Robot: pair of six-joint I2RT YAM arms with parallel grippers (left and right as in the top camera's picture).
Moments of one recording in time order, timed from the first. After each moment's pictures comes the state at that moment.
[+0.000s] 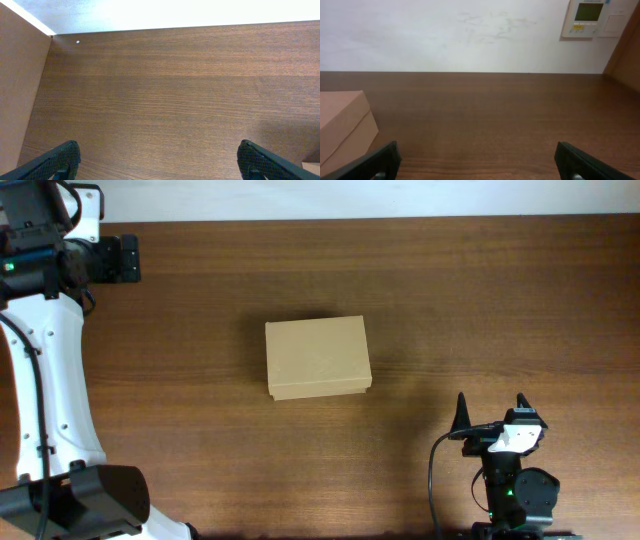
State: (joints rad) left arm 0.23 1.76 1.93 -0.97 -0.03 0.23; right arm -0.10 0.01 0.01 -0.07 -0.05 -0.03
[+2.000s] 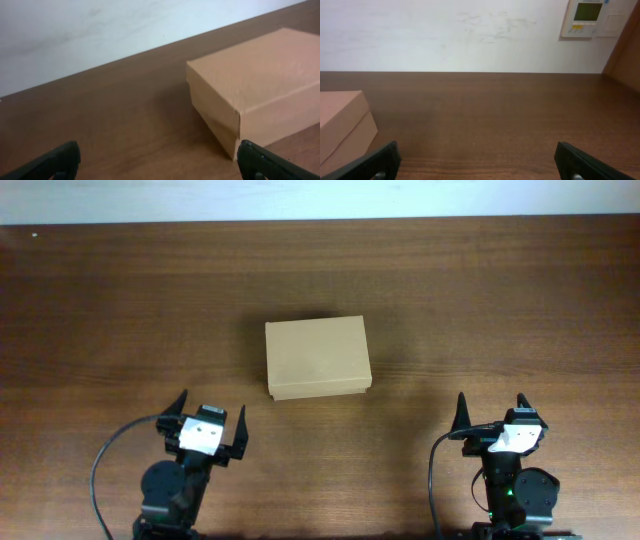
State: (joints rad) left arm -0.14 0.24 0.08 -0.06 0.02 0.23; right arm -0.10 0.01 0.01 -0.07 -0.05 -0.03
